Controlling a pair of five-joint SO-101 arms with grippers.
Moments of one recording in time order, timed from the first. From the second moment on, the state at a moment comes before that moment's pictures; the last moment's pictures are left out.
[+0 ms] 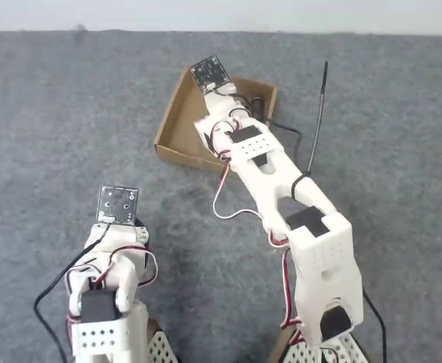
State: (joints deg) left arm -11.1 -103.3 96.9 64.8 -5.5; right arm -28.5 33.6 -6.8 25.4 6.1
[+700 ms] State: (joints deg) left arm -11.1 -103.3 96.9 64.8 -5.5; right arm -20.3 -14.2 33.8 37.3 6.1
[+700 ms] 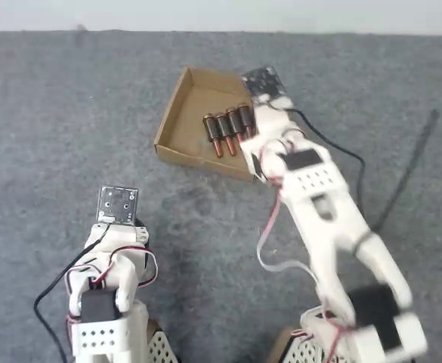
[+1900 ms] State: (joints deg) left arm -11.1 -103.3 96.9 64.8 -5.6; right arm -9.3 -99.4 95.6 69.2 6.1
